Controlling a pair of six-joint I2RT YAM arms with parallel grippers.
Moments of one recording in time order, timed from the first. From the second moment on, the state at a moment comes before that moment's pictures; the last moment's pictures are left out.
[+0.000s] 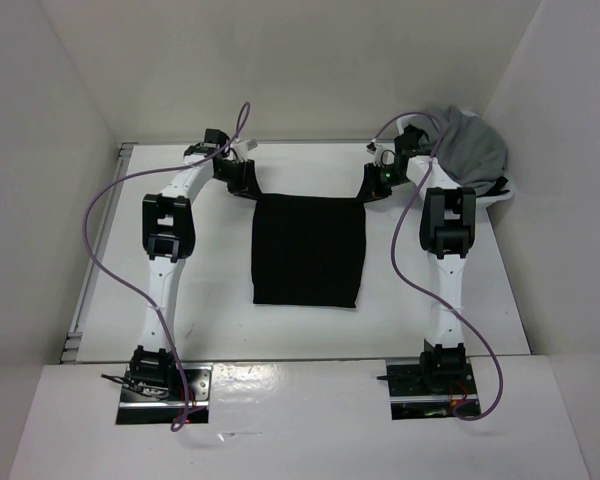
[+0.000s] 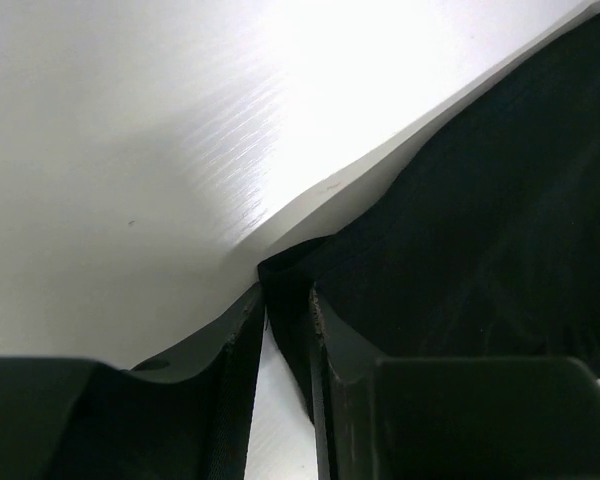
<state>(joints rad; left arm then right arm) -0.10 2.61 2.32 -0.80 0.71 -0.01 0.02 2.46 2.03 -0.72 -0.72 -0.14</state>
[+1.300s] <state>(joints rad) -0.14 2.63 2.63 -1.05 0.71 0.15 0.09 2.19 2.04 -0.71 -0.52 -0.15</state>
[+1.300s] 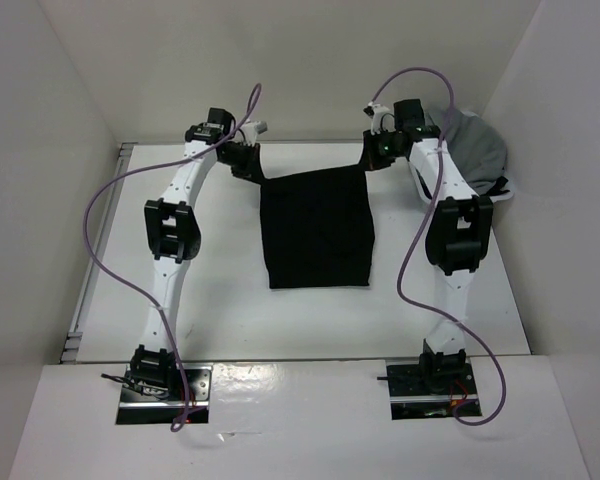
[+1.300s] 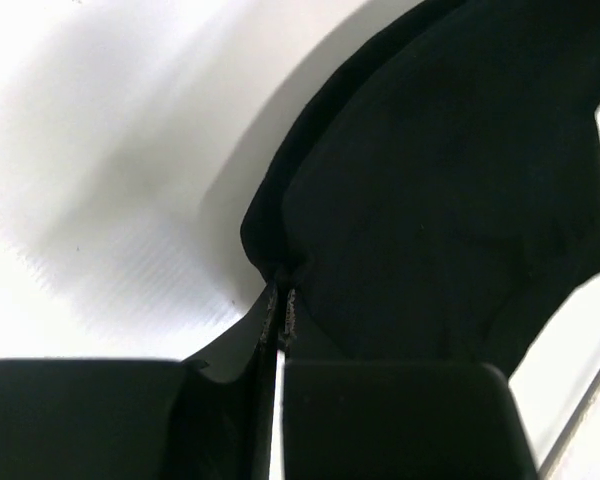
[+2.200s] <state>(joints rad) -0.16 1.82 1.57 -0.83 0.66 0.29 0.13 1.70 1.63 -0.73 -0.39 -0.31</state>
